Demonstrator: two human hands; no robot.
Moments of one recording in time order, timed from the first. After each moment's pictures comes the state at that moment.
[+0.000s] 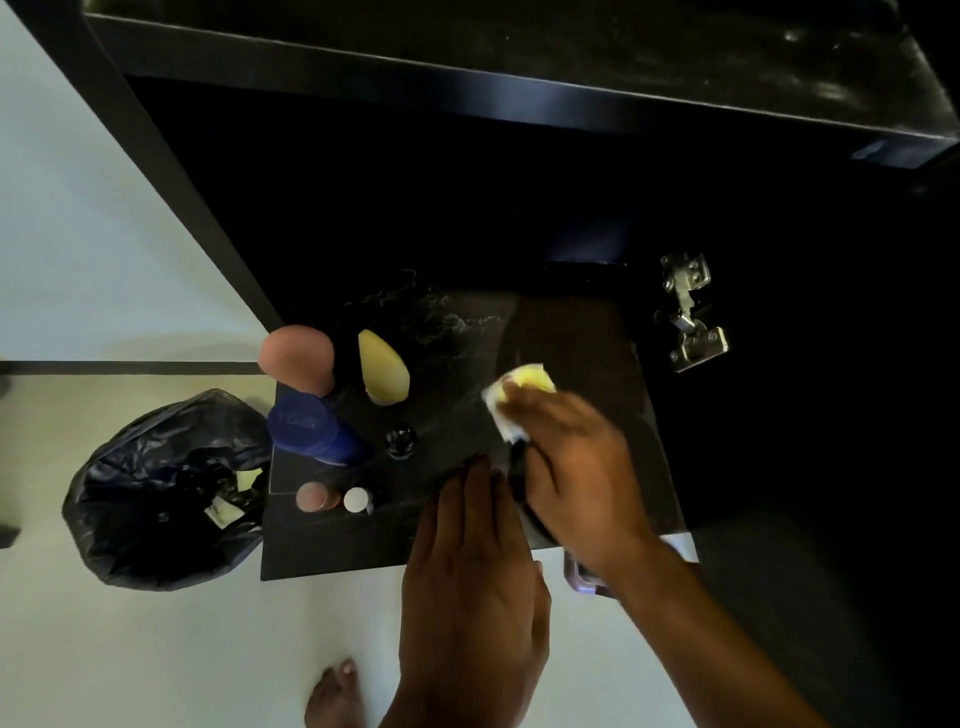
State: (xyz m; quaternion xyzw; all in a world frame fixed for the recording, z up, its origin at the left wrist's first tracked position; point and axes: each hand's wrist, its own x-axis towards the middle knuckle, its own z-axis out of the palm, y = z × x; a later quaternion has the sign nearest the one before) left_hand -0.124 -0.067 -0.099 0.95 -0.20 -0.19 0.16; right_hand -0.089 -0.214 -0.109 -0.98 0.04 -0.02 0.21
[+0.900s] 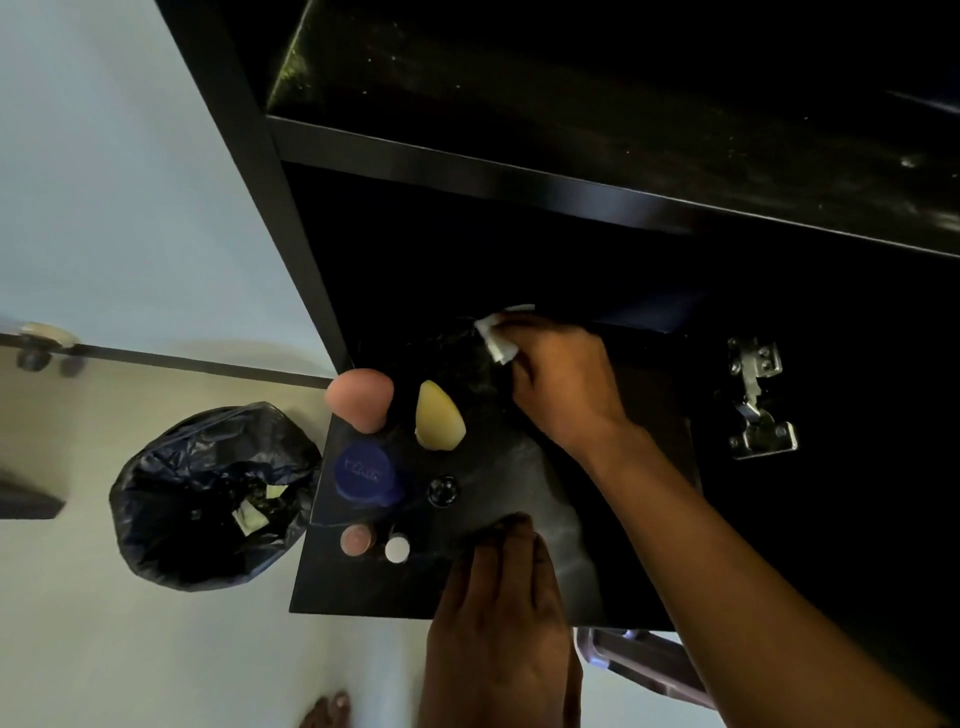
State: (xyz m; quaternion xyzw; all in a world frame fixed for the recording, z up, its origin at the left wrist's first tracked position) left_hand -0.123 -0.083 -0.133 0.97 -0.17 -0.09 0.14; right_hand 0.057 -0.204 -0.103 -0.98 -0.07 -0.04 0.18
